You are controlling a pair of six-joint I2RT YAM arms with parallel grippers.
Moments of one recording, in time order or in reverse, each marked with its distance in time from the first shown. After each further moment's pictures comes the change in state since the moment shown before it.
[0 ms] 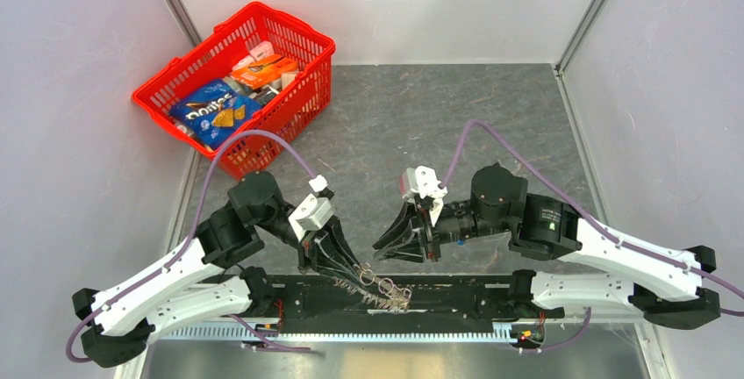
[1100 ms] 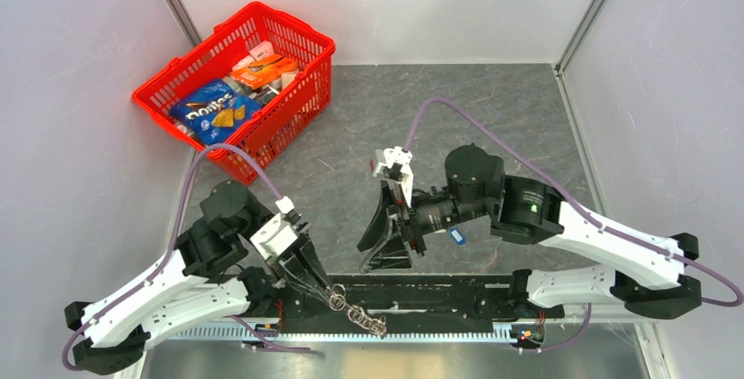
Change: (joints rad) left arm 0.000 -0.085 -0.001 -0.002 0.161 0.036; right arm -0.018 0.151 0.207 -0.098 -0.112 0.264
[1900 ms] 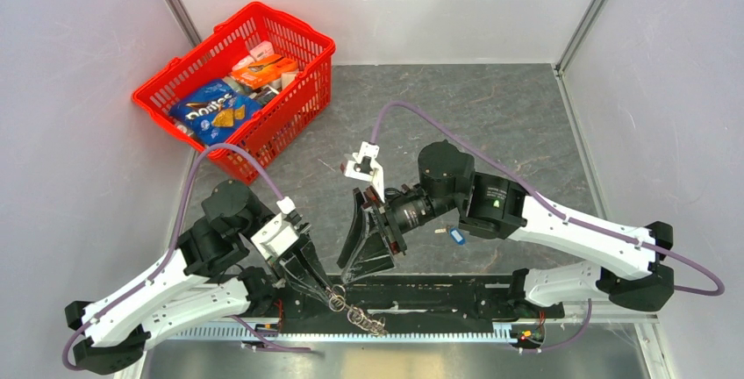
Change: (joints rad) left arm 0.000 -0.006 -0.002 0.010 0.025 0.000; right arm -0.006 0.132 -0.016 0.221 -0.211 0.254
